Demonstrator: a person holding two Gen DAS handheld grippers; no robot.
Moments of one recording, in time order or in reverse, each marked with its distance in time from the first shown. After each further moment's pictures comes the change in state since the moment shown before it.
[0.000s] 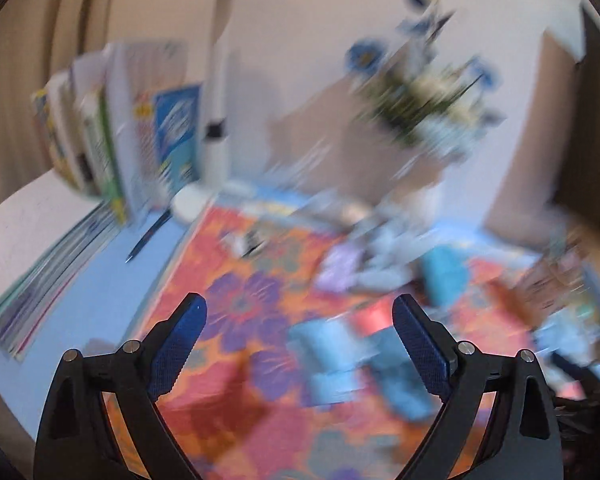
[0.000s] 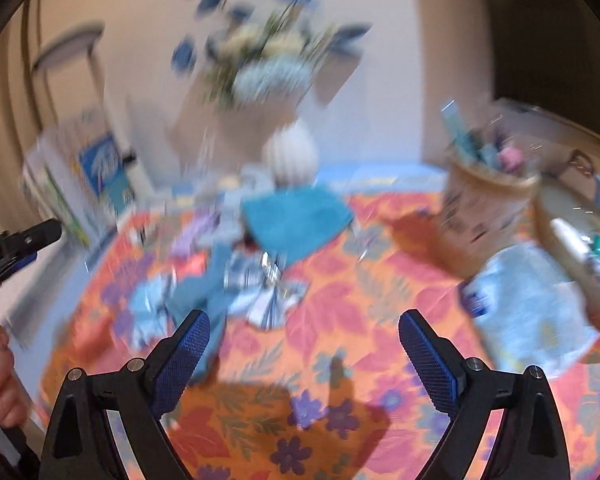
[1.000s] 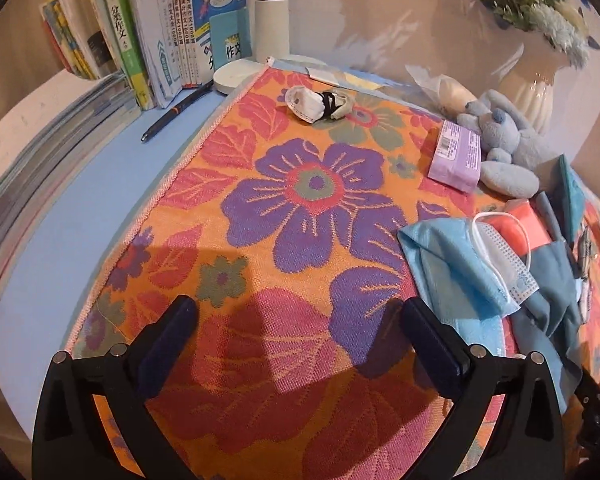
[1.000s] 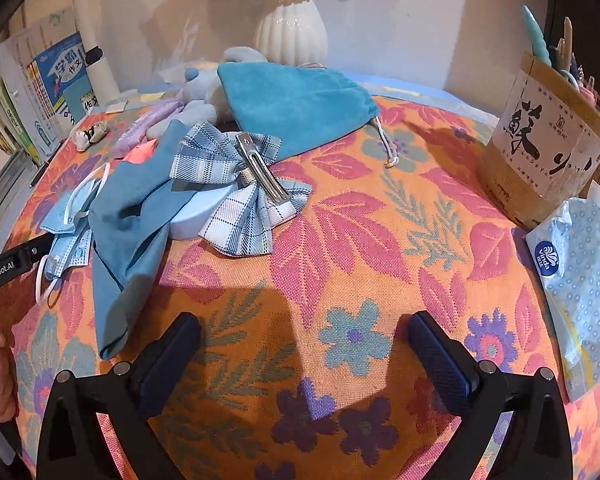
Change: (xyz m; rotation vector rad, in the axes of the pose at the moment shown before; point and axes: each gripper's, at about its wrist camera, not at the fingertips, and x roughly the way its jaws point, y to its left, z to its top) left arm 0.091 0.033 -0.056 -0.080 0.272 0.138; right arm 0.109 0.013 -0.046 -0.129 0.287 -0.112
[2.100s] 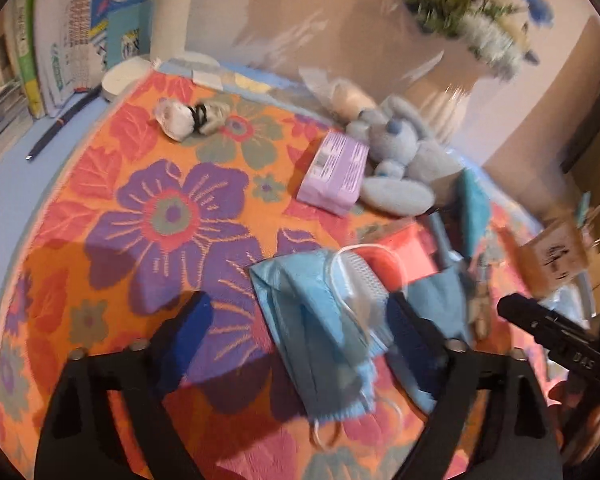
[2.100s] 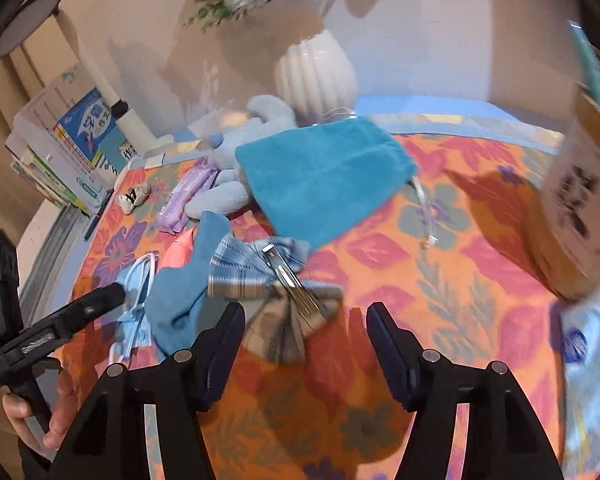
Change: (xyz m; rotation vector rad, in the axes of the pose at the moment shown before) left arm 0.010 -0.044 0.031 0.049 0.070 -0.344; right arm -0.006 -0.025 0.059 0.078 0.000 0.259
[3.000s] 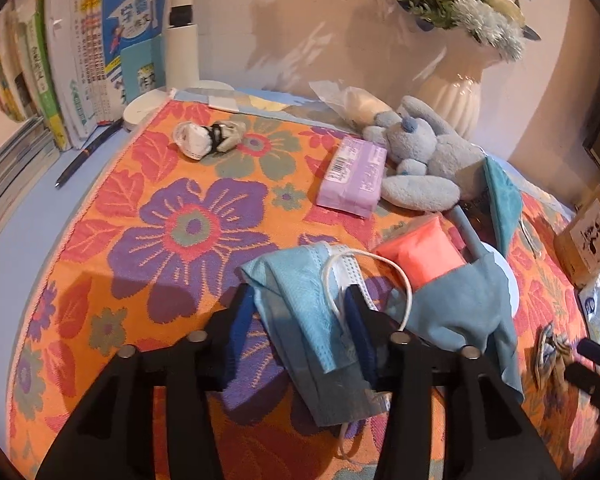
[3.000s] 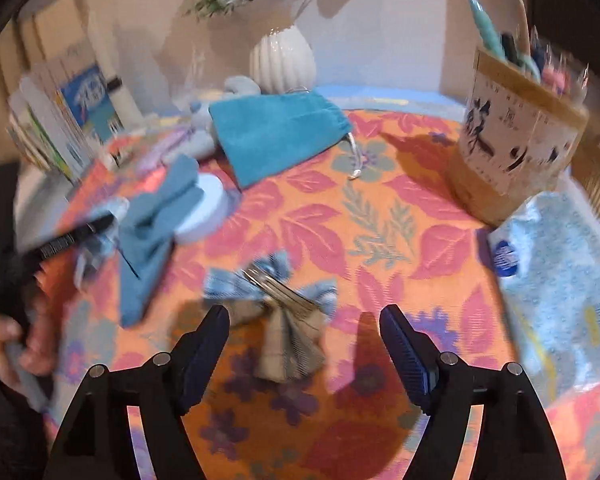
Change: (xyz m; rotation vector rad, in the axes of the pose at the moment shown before) left arm -0.005 -0.005 -0.014 0.085 -0.112 0.136; right arm -0.029 -0.022 -0.064 -0.088 -0.014 -0.147
